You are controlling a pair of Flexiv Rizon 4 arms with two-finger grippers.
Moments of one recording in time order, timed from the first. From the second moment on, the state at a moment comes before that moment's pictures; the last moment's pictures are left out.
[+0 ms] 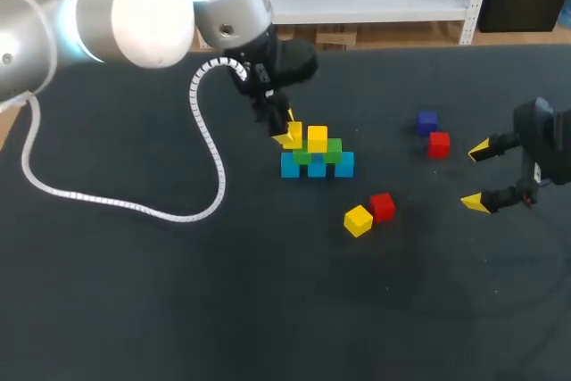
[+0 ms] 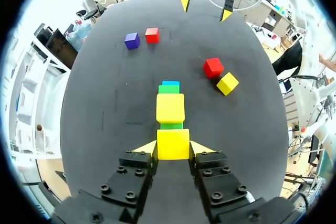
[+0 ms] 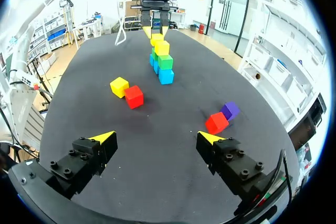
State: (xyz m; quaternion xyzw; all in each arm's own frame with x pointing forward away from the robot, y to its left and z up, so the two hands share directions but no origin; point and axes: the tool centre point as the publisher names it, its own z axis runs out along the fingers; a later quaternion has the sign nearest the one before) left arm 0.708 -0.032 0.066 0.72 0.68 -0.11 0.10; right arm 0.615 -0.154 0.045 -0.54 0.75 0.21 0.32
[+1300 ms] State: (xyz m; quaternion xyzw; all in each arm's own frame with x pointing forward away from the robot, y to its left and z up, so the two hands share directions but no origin) left arm 0.711 -0.036 0.060 0.72 0.68 -0.11 0.09; right arm 0.615 -0.154 0.045 -0.54 0.75 0.21 0.32
